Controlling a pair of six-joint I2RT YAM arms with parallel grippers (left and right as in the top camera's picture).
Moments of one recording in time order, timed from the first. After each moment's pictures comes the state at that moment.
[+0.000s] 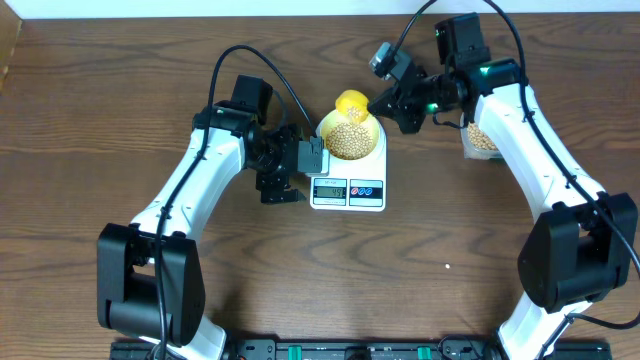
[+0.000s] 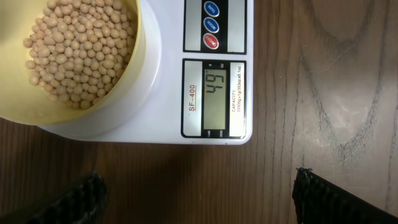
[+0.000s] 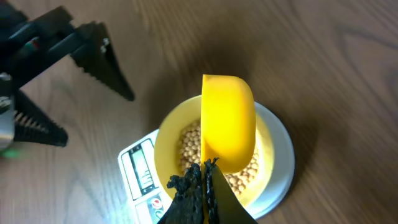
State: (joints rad) left arm -0.23 1.74 1.27 -0.92 0.48 1.37; right arm 0.25 1.90 1.63 -0.77 -0.73 -0.57
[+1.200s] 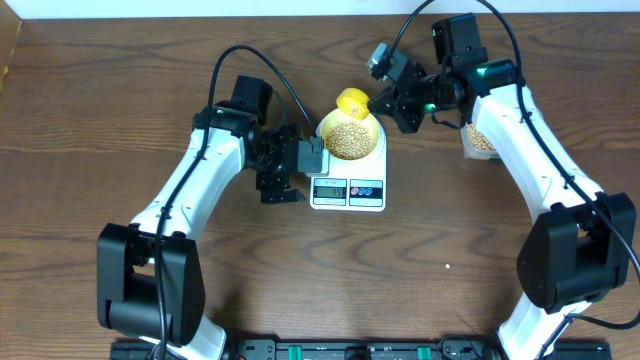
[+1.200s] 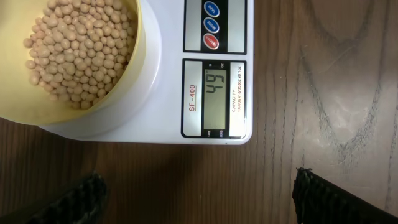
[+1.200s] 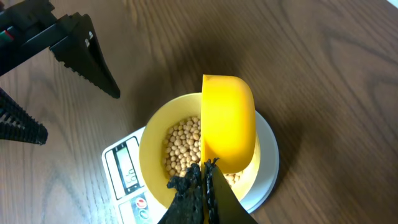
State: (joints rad) left arm -0.23 1.74 1.27 -0.92 0.48 1.37; right arm 0.27 1.90 1.63 -0.75 -0.67 -0.59
